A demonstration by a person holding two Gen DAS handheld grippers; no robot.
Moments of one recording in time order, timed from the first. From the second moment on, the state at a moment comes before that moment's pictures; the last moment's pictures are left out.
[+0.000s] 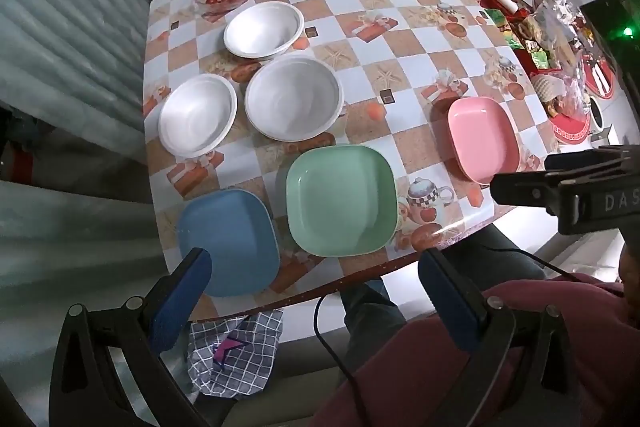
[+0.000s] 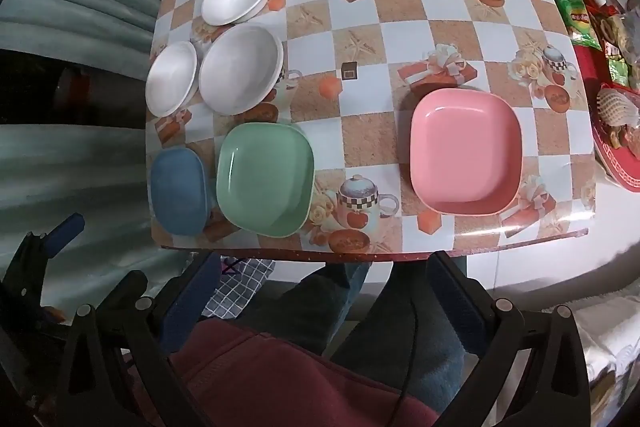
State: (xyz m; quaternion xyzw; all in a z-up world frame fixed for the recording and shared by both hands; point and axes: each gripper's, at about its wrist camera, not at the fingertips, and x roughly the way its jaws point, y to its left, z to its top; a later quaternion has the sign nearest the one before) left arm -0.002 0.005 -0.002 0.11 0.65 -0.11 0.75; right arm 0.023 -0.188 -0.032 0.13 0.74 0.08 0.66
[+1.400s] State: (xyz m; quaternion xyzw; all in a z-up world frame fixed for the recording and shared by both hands) left arm -0.004 0.029 -0.013 0.06 0.65 -0.11 0.75; right arm 0.021 -0.165 -0.042 0.09 0.75 0.09 0.65
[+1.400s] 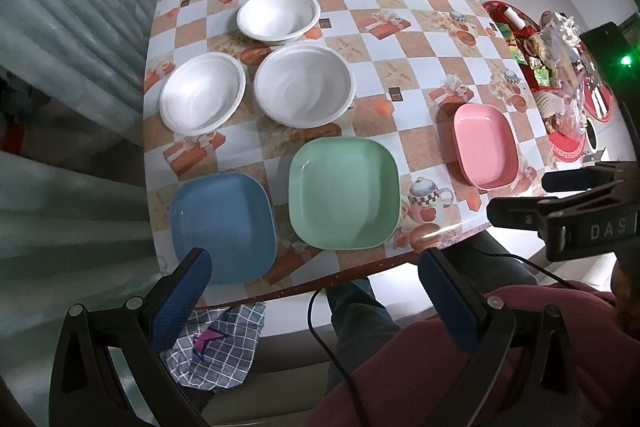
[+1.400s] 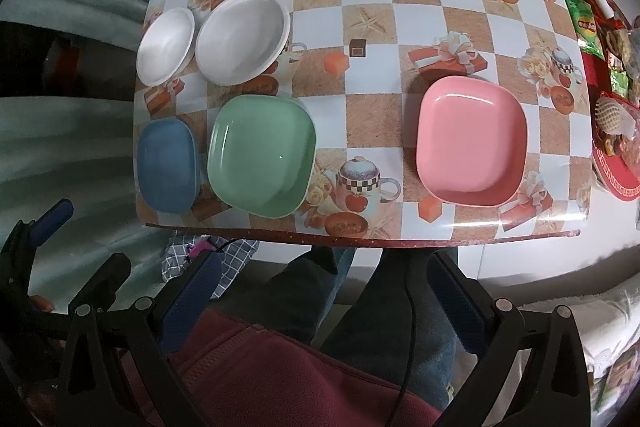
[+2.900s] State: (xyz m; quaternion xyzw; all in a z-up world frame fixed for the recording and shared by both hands) left arm 0.046 0.030 -0.163 0.19 0.68 -0.10 0.70; right arm 0.014 -0.141 -0.222 0.13 0.79 -0.03 0.60
